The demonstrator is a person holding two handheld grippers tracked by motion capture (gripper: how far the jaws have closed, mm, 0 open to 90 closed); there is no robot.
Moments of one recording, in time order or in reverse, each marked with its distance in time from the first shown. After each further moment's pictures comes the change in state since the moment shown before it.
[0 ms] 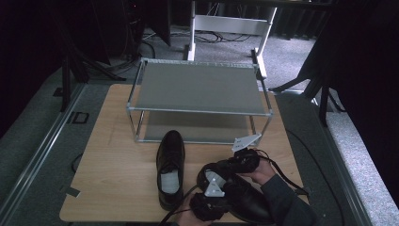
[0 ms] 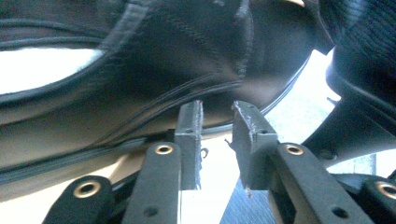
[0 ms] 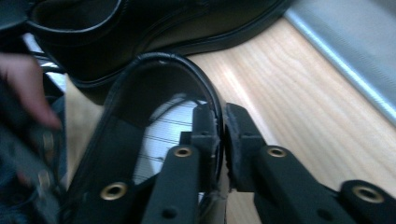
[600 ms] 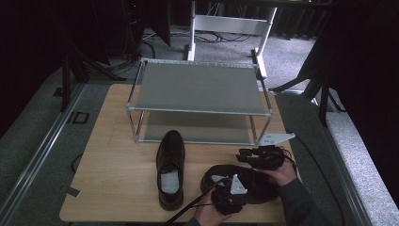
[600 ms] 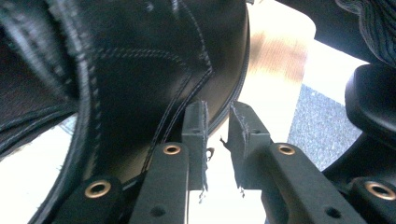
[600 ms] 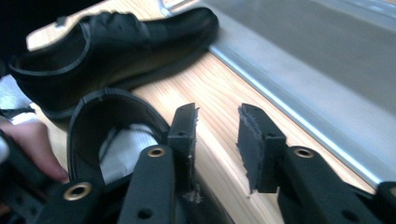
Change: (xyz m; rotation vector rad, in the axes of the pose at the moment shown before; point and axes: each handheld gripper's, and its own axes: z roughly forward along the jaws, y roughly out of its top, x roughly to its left) left arm -0.015 0.039 0.035 -0.002 0.049 0.110; right arm -0.008 -0.026 -0.065 -0.186 -0.176 0.092
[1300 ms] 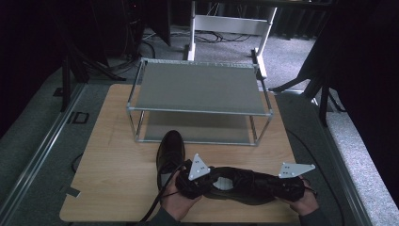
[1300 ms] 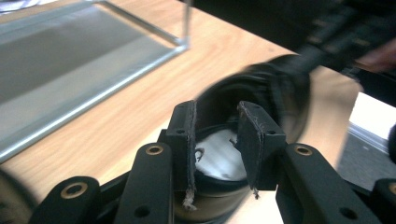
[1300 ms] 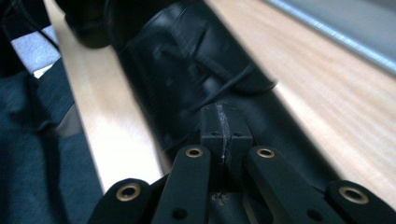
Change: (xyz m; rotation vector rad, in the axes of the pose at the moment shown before) left arm 0.048 -0.007 -0.105 -0.205 0.247 -0.078; right arm 0.027 -0.080 -0.043 0.069 0.005 -0.019
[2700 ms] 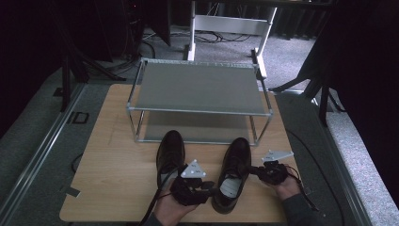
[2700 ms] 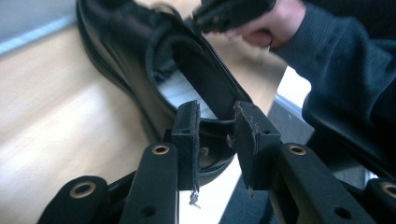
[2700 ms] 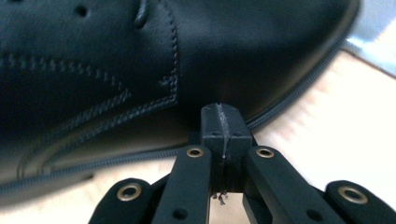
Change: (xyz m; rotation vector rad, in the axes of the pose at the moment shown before) left arm 0.002 -0.004 -0.025 0.109 -0.243 -0.100; right arm -0.041 0.010 0.057 0.092 -0.185 0.122
